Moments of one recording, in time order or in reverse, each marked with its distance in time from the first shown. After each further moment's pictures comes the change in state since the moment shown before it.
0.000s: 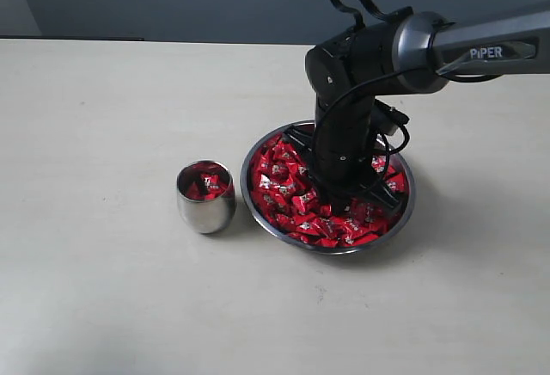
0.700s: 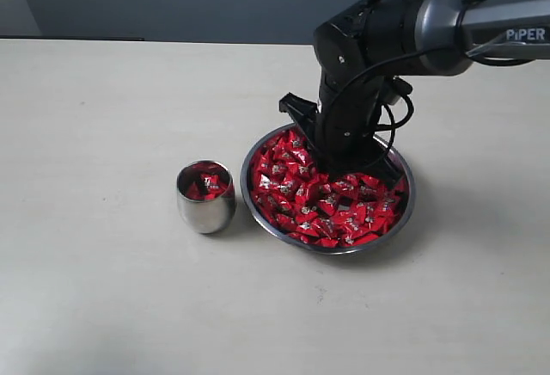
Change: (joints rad) left arm 0.000 0.000 0.000 0.000 0.000 0.000; right arm 0.000 -0.080 -0.002 -0.078 -0.084 0.000
